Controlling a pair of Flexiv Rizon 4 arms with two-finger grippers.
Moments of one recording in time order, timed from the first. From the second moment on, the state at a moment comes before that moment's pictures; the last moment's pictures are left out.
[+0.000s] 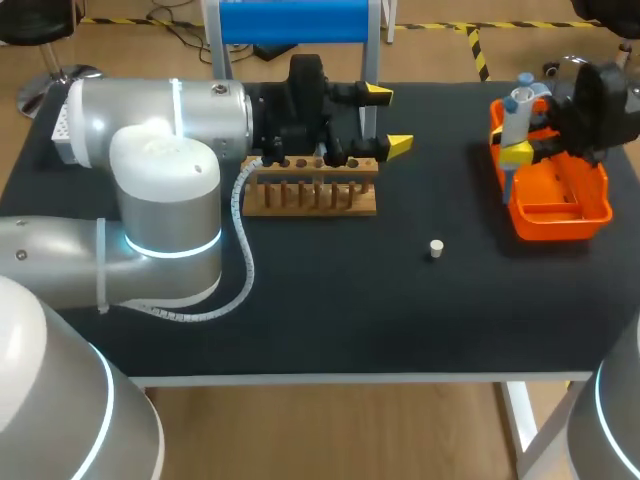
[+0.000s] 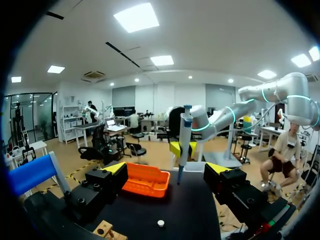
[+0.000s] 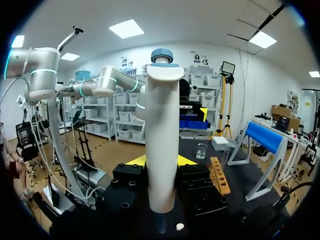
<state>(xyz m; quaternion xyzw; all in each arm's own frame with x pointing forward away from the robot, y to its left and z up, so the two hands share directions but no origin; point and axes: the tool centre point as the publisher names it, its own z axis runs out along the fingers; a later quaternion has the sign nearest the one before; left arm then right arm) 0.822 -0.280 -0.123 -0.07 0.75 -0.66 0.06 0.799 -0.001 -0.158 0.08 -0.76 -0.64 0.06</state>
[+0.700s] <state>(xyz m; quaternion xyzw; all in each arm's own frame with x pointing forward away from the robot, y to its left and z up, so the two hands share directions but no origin) 0.822 -0.280 -0.123 -0.07 0.75 -0.66 0.06 0.789 0.016 -0.155 0.08 -0.75 -0.65 0.06</state>
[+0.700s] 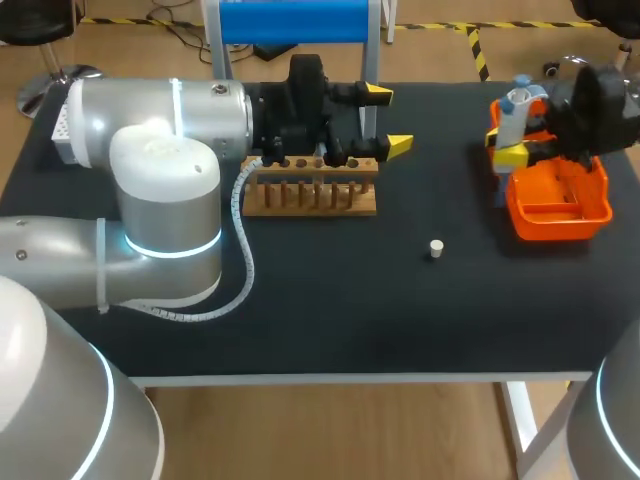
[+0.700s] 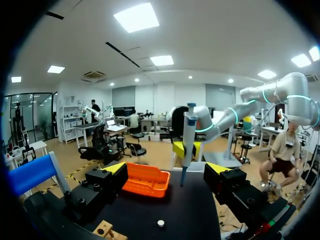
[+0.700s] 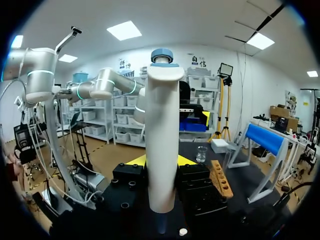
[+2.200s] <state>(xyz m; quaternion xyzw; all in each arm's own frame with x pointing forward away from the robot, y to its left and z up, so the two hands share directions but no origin) 0.822 -0.280 -0.123 -0.07 0.75 -0.66 0.06 0.799 0.141 -0.161 0.02 -0.72 -0.69 -0.01</state>
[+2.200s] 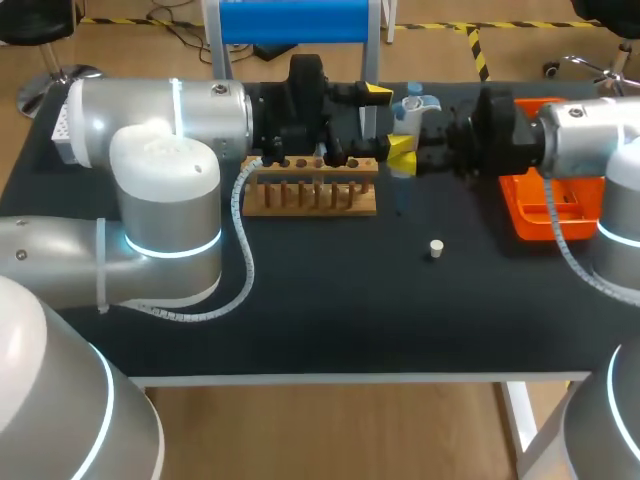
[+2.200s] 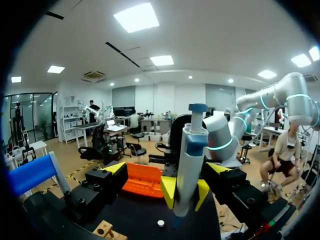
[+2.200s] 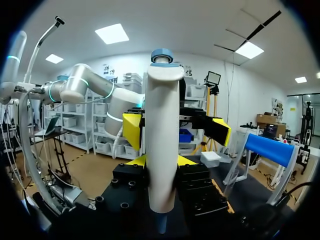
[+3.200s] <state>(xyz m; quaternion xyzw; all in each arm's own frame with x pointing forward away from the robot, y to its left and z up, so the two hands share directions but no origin) 0.822 -0.280 -0.123 -0.07 0.75 -0.66 0.06 0.817 0.154 -0.159 -0.01 -0.72 -0.70 -0.02</state>
